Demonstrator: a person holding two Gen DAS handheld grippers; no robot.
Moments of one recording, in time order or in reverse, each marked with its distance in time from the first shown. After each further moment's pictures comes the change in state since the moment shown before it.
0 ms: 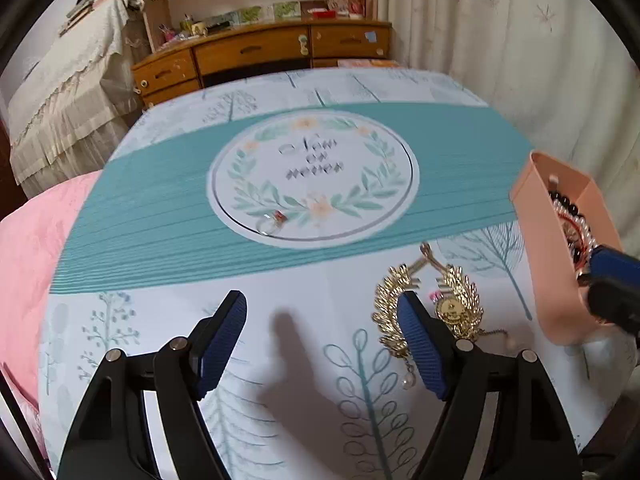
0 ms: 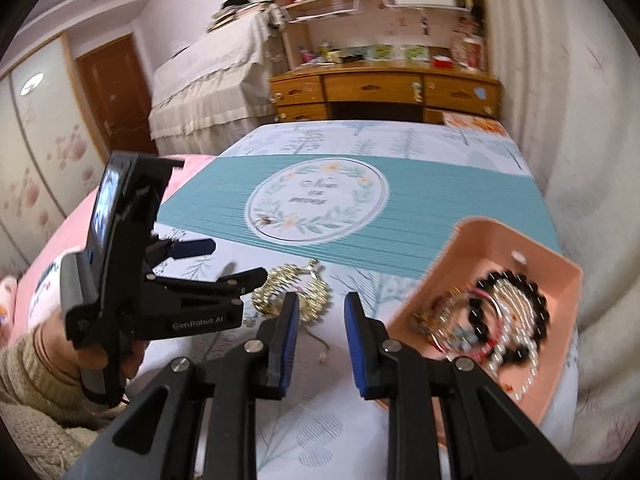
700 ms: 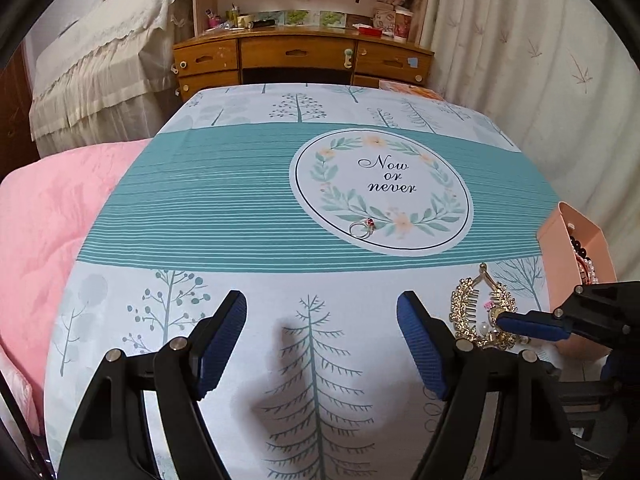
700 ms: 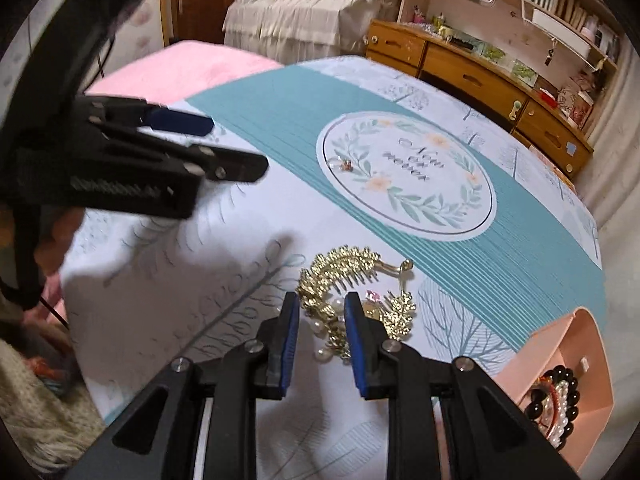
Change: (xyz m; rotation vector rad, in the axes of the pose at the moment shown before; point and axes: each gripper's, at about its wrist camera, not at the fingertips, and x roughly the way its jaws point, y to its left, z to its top) left arm -0.014 0.071 -0.011 -0.158 -0.031 -0.005; right arm 0.083 0.060 -0.006 -0.423 0.241 0.006
